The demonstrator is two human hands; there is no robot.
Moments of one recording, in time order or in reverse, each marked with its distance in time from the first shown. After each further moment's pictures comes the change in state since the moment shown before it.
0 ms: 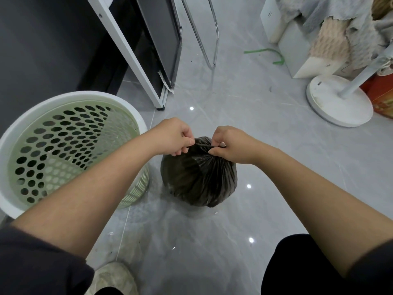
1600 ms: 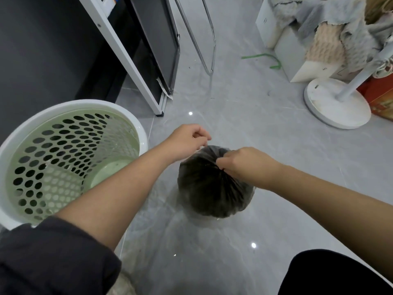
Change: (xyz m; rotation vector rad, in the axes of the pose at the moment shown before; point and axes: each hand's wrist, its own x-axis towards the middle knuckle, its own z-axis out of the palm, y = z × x) left_hand 0.025 0.007 0.028 -0.314 0.113 0.078; right_hand -0.037 0.003 0.013 -0.503 0.147 -0.359
